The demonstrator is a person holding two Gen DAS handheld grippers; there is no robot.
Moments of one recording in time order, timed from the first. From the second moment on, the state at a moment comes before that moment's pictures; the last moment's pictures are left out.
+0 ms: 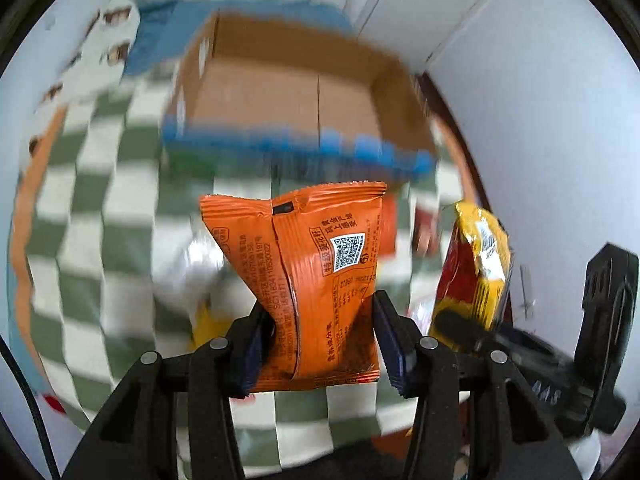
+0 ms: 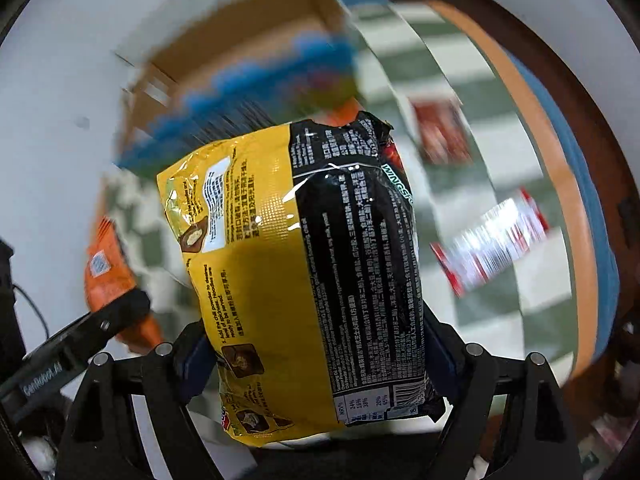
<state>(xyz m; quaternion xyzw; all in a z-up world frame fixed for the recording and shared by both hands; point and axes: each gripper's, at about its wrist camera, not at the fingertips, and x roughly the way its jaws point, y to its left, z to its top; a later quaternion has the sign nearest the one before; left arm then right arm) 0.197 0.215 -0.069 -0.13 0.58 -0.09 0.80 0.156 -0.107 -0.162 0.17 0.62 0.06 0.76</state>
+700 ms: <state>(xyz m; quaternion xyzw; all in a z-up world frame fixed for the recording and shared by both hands) 0.546 0.200 -0.234 -0.11 0.67 -0.01 0.73 0.530 0.023 -0.236 0.10 0.66 0.08 0.74</state>
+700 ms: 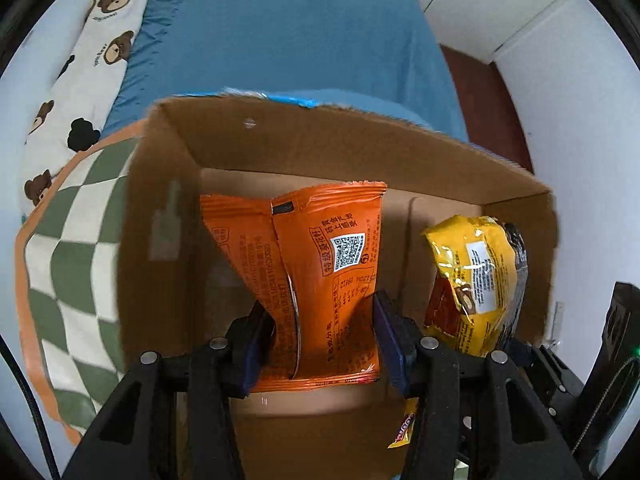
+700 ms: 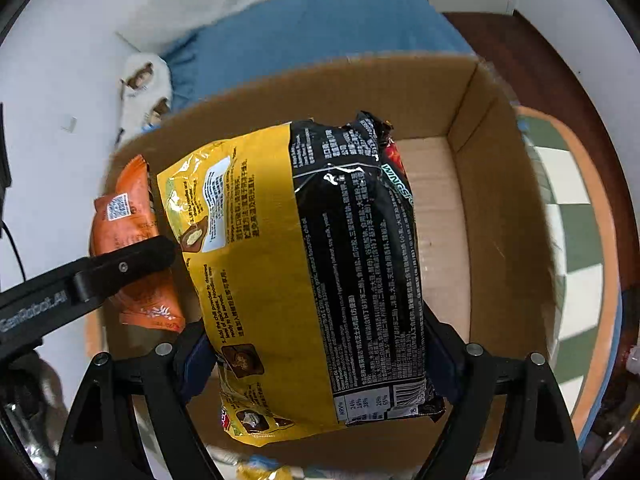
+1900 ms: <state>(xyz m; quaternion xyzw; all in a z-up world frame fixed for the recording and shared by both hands) 0.444 0.206 -0.166 -0.05 0.53 0.04 0.84 0.496 0.004 -0.204 0.03 0.57 0.06 0.82</state>
